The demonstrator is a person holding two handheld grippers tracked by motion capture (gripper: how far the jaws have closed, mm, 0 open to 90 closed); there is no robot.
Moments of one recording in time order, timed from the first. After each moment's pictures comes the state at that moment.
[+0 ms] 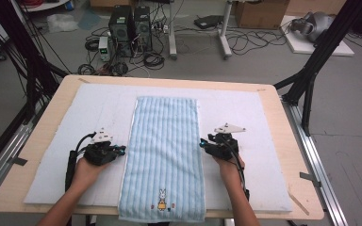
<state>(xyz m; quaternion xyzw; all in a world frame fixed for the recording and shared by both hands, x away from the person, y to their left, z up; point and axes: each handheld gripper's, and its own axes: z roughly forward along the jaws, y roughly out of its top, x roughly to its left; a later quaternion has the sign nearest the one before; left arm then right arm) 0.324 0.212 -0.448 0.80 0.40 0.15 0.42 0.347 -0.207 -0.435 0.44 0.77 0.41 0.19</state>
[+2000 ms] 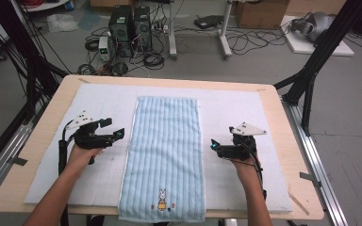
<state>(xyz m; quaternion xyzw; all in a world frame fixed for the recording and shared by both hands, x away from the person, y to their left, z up) 0.352 0.241 -0.420 0.70 0.38 0.17 0.58 0.331 -0.253 -0.414 0.39 0.77 0.44 0.24</state>
